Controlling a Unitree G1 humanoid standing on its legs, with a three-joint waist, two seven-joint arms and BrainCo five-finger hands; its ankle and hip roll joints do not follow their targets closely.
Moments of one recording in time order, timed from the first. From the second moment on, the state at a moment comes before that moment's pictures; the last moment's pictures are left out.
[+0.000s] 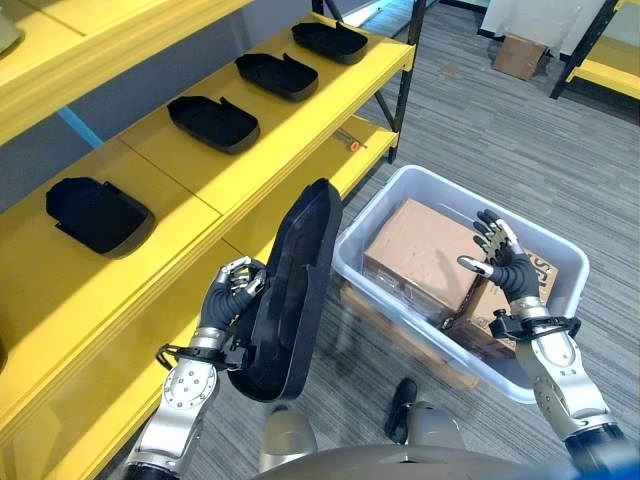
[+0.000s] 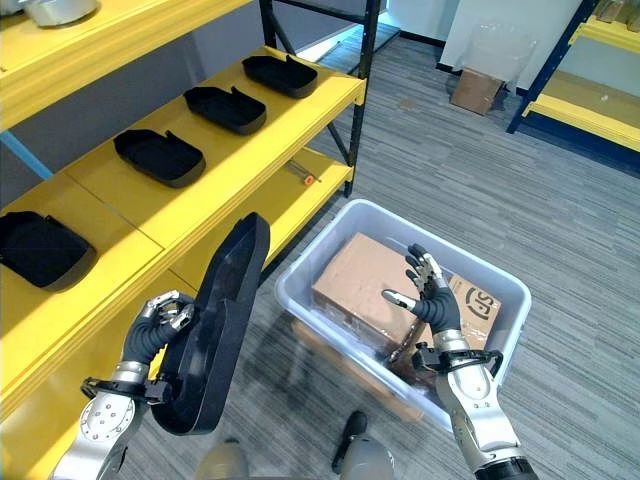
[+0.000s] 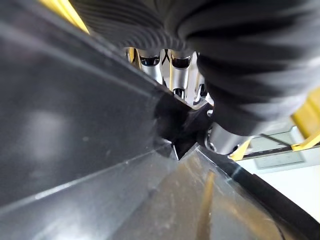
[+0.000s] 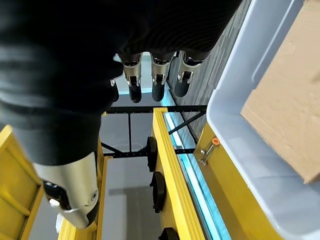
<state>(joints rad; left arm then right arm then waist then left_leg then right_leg) 0.20 0.44 -0.12 -0.04 -0.21 -0.32 0.11 0.09 -0.48 0.12 0.02 0.48 -0.28 -0.05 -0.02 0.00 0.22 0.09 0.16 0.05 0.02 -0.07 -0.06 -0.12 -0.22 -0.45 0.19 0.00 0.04</state>
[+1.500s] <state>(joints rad) 0.05 0.45 -0.17 -0.02 -0.22 -0.30 0.11 0.07 -0.47 0.19 0.12 0.51 -0.26 -0.08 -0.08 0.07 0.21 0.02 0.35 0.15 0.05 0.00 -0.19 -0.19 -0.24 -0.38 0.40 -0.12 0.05</state>
